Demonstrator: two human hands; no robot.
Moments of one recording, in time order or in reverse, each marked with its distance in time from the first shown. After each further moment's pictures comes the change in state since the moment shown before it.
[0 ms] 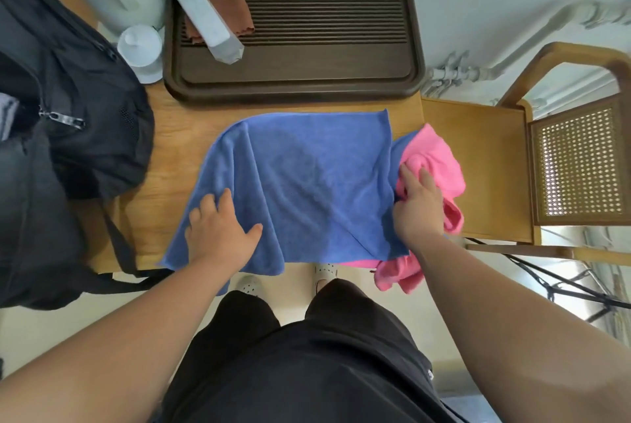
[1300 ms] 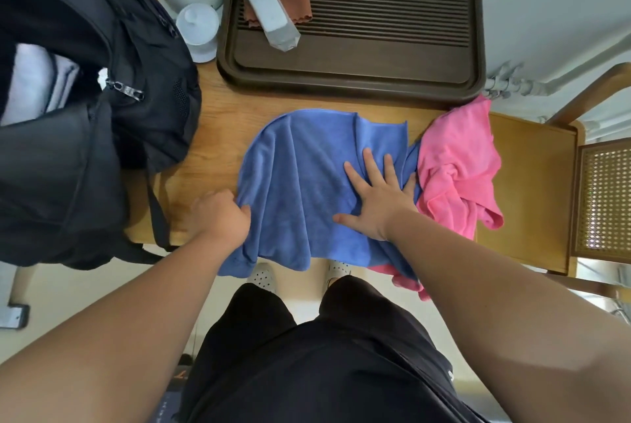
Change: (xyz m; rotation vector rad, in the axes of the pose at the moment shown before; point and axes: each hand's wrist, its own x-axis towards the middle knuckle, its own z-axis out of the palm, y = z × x) left_hand 0.024 -0.043 -0.018 -0.094 -0.036 -0.198; right_hand 0.003 -0.090 0.048 -0.593 -0.439 -0.471
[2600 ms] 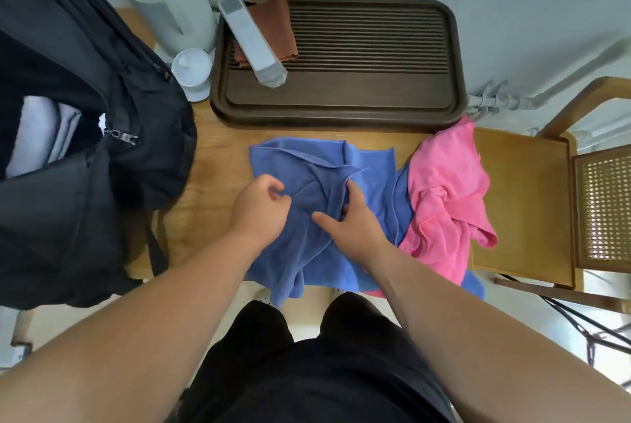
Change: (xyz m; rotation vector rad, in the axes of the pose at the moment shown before) left_hand 0.003 0.080 -0.023 -0.643 -0.085 0.135; right_hand -0.011 -0.042 -0.006 1.167 0.129 0.115
